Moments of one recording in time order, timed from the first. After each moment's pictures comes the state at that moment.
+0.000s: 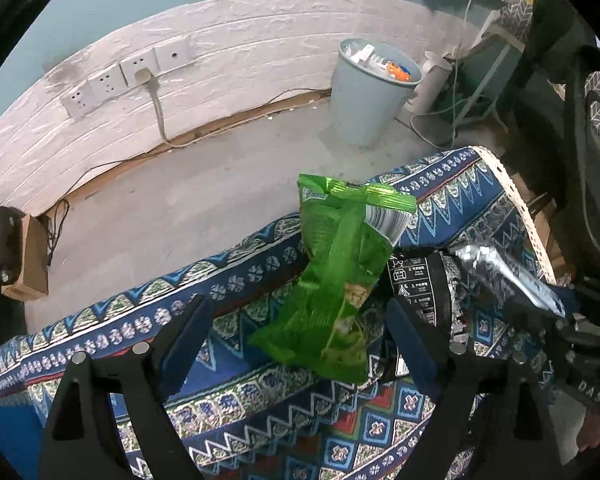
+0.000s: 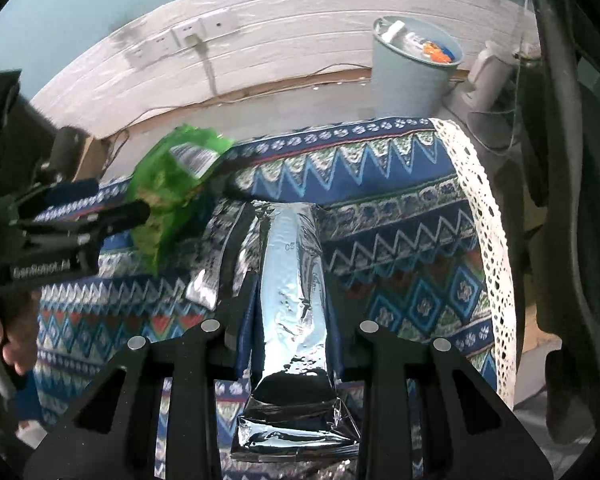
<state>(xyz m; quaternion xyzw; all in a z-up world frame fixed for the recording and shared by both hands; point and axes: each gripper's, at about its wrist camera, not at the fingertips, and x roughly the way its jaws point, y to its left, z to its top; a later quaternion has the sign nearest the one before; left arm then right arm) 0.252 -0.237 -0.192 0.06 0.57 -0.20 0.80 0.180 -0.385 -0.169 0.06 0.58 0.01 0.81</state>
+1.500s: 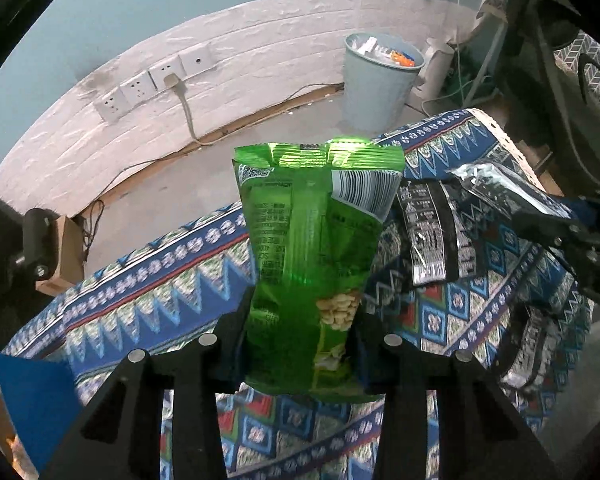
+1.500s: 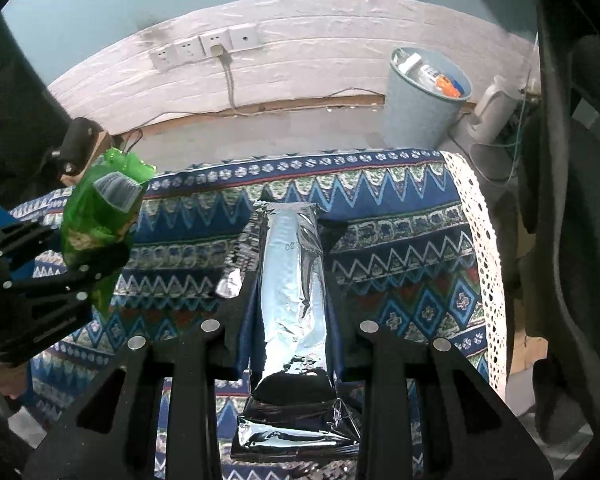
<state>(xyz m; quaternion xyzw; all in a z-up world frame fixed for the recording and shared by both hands) 0.180 -0.202 -0.165 0.12 0.55 -0.17 0.81 0.155 -0.347 -0.138 0.02 0.55 0.04 0.83</state>
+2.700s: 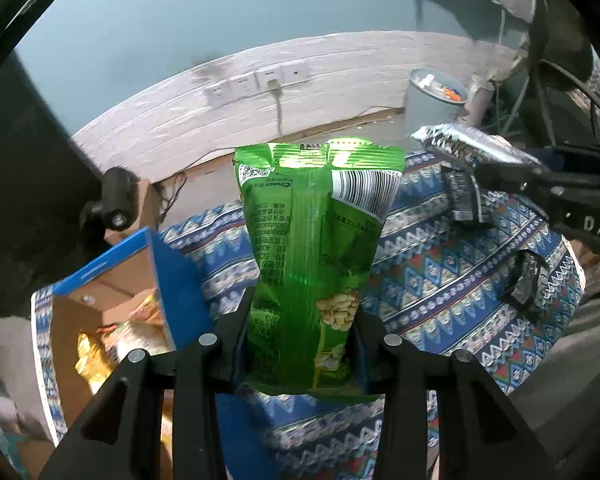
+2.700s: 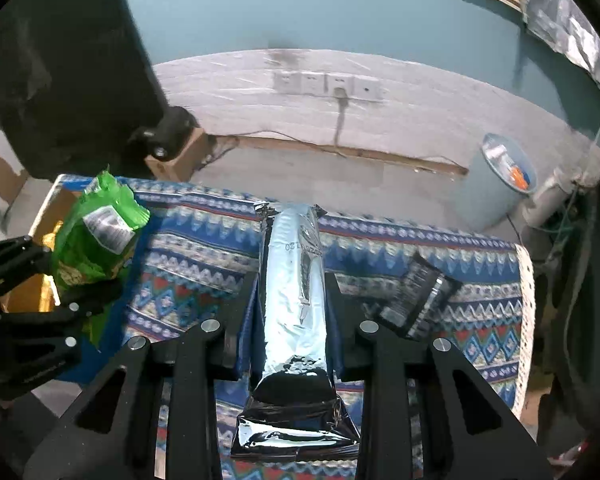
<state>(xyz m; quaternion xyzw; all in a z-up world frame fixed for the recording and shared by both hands) 0.080 -0.051 -0.061 0.09 0.52 -0.08 0.84 0.119 -0.193 -0.043 -0.05 0.50 0.17 0.85</state>
